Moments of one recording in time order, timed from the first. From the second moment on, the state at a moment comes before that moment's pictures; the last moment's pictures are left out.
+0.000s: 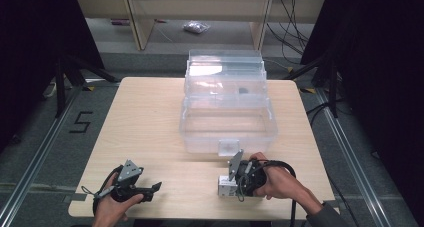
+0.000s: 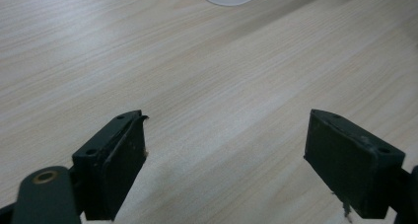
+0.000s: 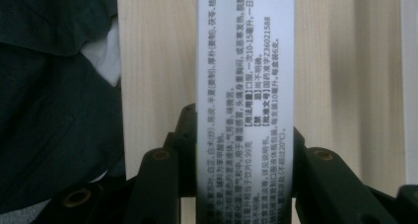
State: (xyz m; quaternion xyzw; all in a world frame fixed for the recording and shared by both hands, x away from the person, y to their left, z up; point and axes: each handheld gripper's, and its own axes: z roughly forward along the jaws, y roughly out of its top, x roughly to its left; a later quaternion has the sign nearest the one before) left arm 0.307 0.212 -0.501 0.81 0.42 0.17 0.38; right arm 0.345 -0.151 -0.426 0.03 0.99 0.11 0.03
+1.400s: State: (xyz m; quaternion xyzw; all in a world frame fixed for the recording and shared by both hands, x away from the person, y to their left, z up) left arm 0.308 0.212 -0.501 0.81 0.42 0.17 0.39; right arm 0.381 -0.147 -0.312 0.00 0.99 0.14 0.09
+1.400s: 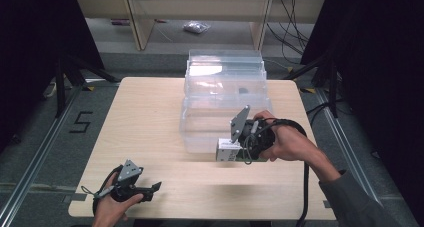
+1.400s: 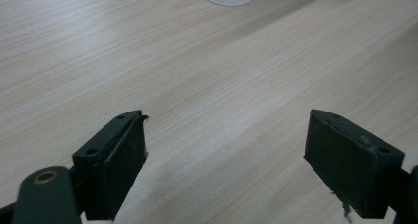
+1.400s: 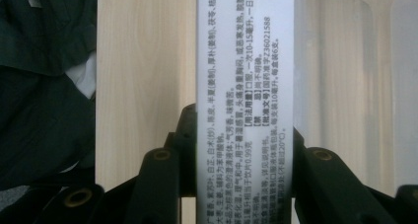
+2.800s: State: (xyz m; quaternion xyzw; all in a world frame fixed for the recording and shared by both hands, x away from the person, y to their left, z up) left arm 0.308 0.213 -0.501 0.81 0.42 0.17 0.38; right arm 0.495 -0.179 -0.322 0.08 0.99 0.12 0.08
